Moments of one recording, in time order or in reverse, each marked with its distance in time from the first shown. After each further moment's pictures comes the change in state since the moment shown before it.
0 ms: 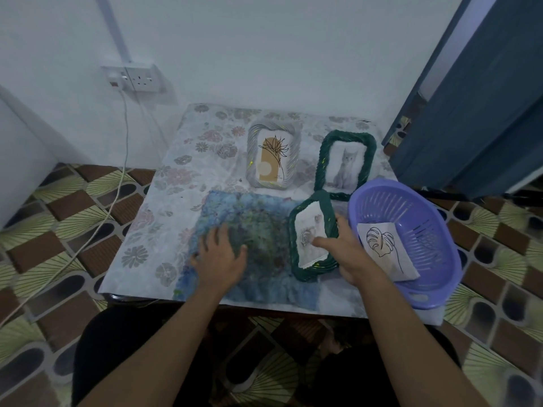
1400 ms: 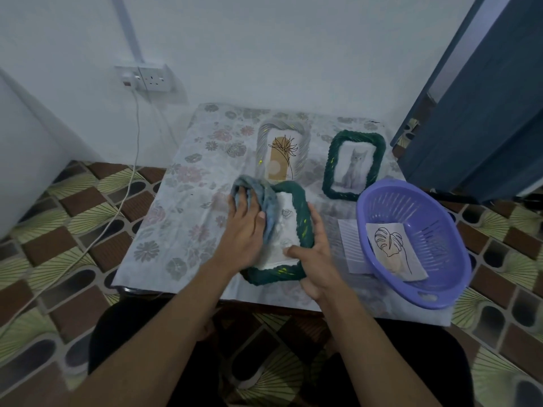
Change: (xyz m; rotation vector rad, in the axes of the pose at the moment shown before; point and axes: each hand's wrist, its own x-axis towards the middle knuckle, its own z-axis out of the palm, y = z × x) left_hand 0.011 0.032 -0.033 -0.240 0.121 0.564; right_hand -0.045 -0.001 0.075 0.490 -0.152 -0.108
